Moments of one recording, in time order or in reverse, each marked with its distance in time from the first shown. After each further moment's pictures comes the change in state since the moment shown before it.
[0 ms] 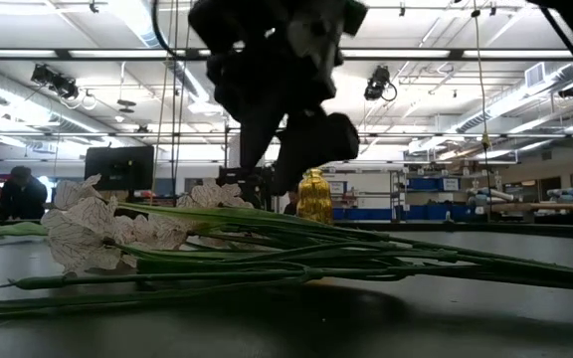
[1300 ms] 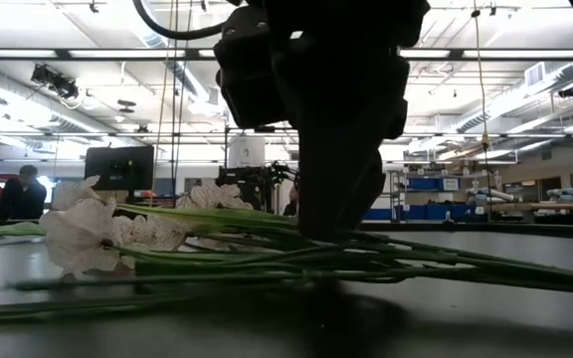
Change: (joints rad) left arm 0.000 0.000 0.000 0.000 0.000 0.000; right arm 0.179 -0.006 -0.201 0.224 0.062 -0.211
